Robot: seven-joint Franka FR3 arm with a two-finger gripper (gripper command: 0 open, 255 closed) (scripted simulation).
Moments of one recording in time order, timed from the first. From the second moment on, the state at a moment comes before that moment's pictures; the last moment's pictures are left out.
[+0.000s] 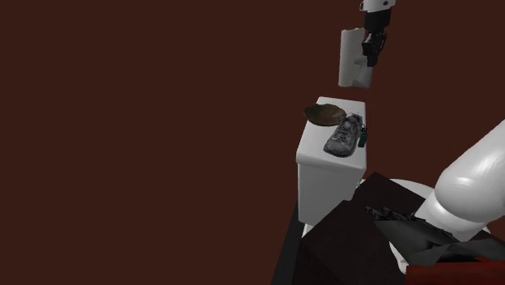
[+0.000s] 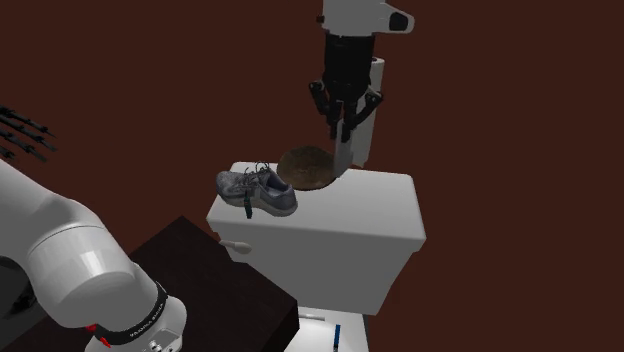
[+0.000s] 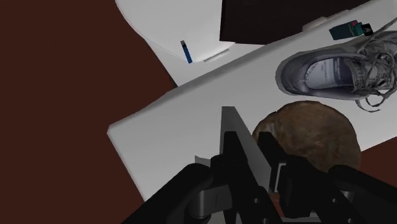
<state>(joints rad) -0.10 -0.17 -0.35 -1.79 -0.18 1.51 -0.47</state>
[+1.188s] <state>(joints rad) -0.01 -0.25 -0.21 -1.95 -0.15 1.56 -0.24</state>
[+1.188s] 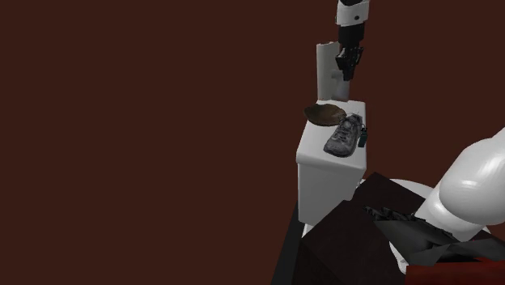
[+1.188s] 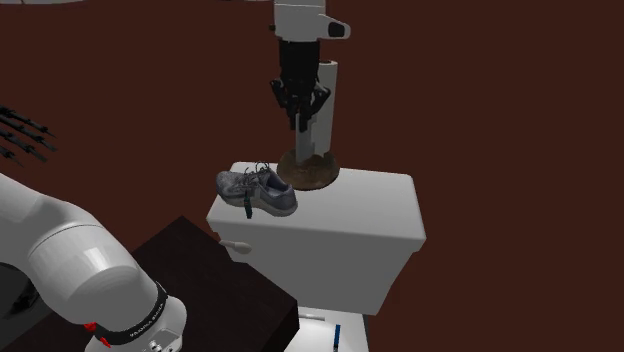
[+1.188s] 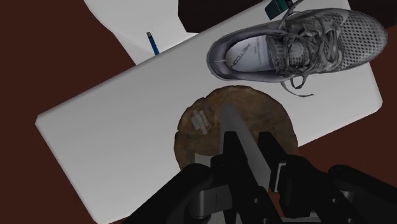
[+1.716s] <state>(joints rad) -0.02 -0.25 -0.22 -2.06 -0.15 1.67 -0.23</state>
